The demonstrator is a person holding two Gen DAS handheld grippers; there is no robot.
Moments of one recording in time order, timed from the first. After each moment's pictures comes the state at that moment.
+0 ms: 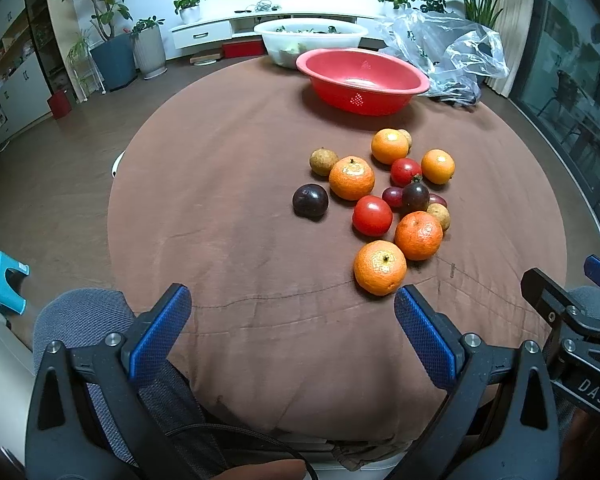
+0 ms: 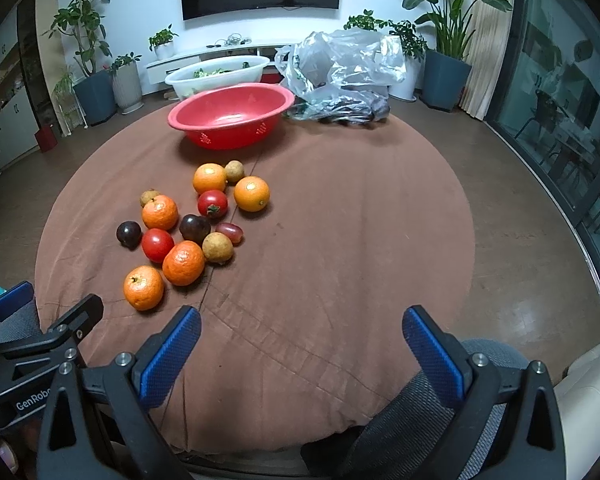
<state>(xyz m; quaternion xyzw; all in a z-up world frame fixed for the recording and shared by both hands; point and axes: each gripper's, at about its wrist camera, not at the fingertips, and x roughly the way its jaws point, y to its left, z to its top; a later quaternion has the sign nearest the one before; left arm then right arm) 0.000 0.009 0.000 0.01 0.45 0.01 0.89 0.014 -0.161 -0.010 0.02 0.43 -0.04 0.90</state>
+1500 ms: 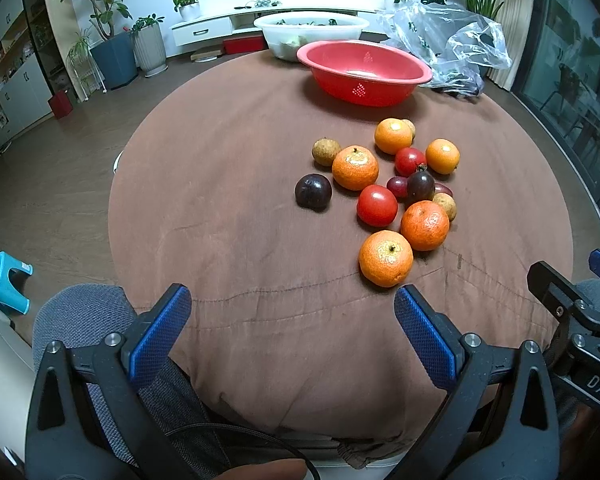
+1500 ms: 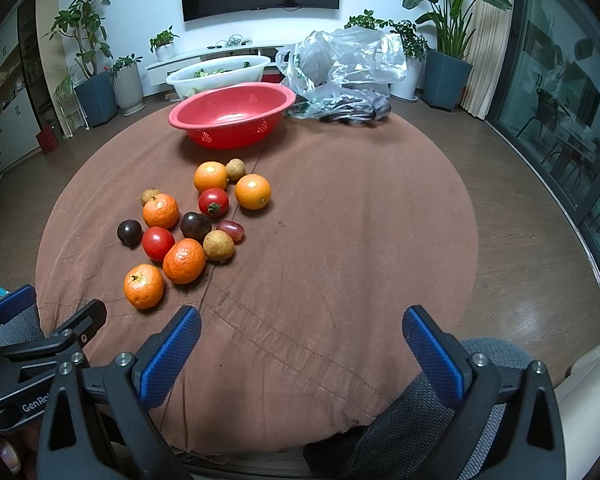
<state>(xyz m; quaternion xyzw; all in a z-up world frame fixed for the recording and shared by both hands) 0.000 0.008 -0.009 0.02 0.46 0.01 0.89 0.013 -0.161 -0.011 0.02 0.43 -0.04 0.90</state>
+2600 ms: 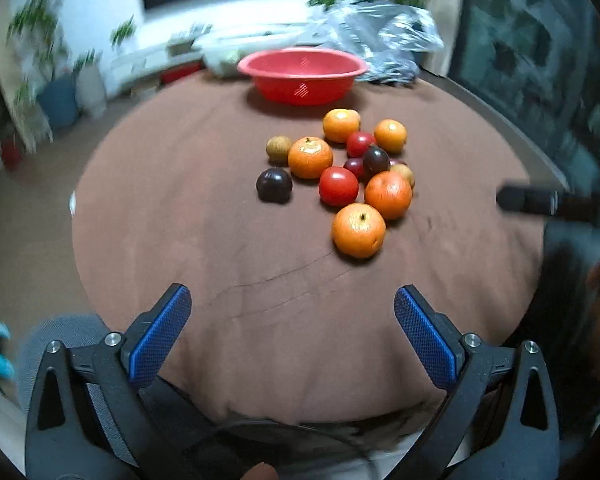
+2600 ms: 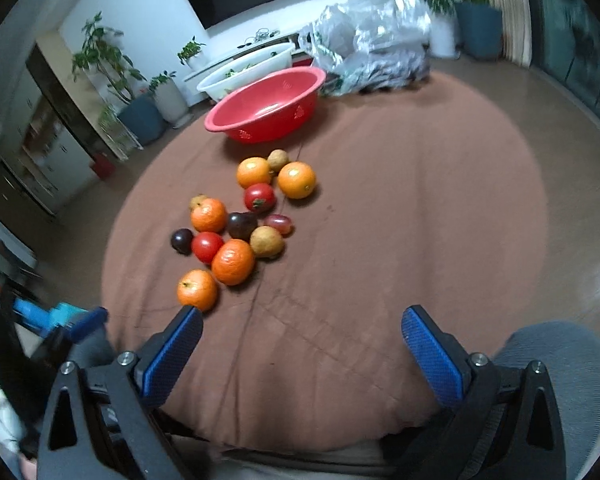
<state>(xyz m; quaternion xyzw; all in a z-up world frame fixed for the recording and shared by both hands) -0.020 0.019 -0.025 0.08 0.41 -0.11 0.90 0.023 -0.186 -0.026 0.16 0.45 0.08 0.88</state>
